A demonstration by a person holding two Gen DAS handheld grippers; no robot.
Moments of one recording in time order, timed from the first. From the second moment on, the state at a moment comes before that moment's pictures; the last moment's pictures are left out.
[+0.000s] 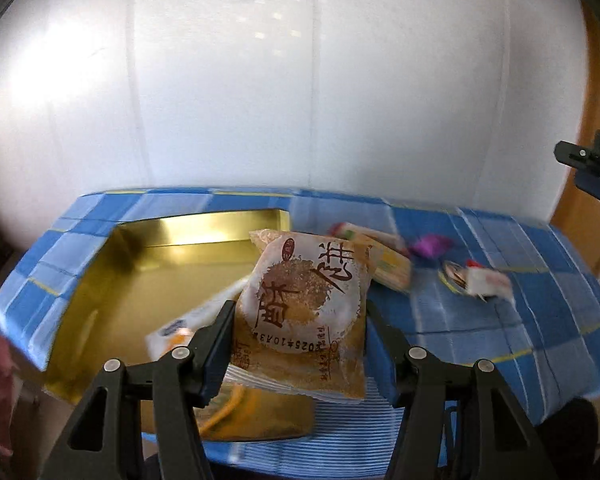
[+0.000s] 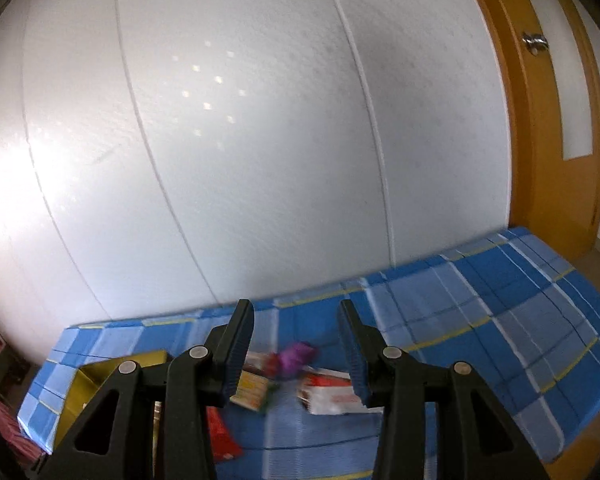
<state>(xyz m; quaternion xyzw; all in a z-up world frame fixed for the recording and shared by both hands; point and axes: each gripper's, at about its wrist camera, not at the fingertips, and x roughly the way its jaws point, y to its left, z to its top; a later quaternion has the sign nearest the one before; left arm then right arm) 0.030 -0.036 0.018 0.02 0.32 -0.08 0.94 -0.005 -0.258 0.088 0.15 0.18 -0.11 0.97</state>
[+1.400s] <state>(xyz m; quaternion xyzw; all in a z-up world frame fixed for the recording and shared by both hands) 0.026 0.028 0.008 -0.01 0.34 0.00 0.94 0.078 -0.288 -0.028 -0.14 0.41 0.13 0.89</state>
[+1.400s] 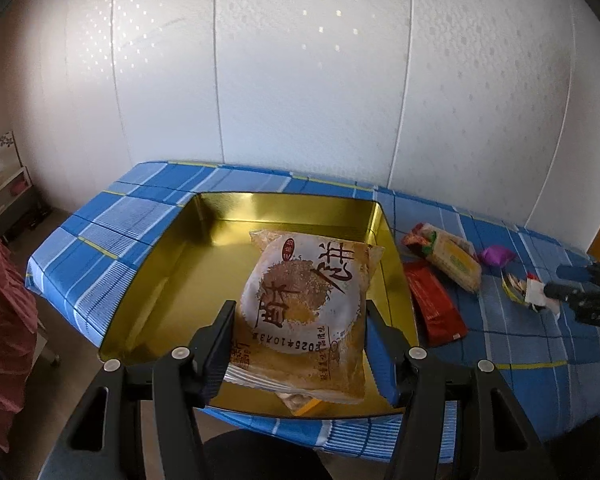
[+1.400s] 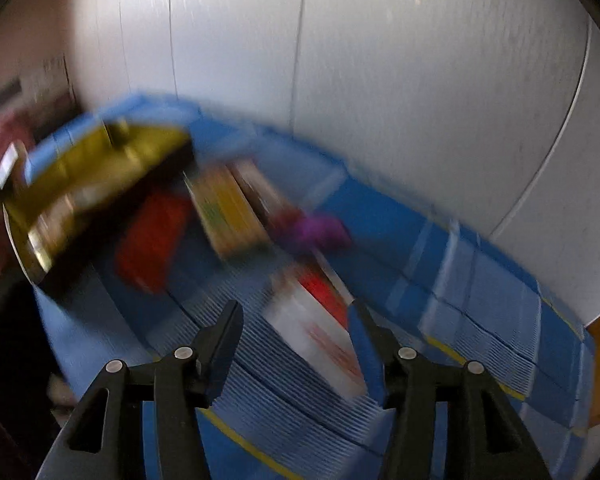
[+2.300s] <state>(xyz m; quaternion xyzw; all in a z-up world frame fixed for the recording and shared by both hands) 0.091 0.047 -0.004 -0.08 0.39 -0.04 0.91 0.049 -0.306 -0.070 -0.05 0.44 0.08 0.89</state>
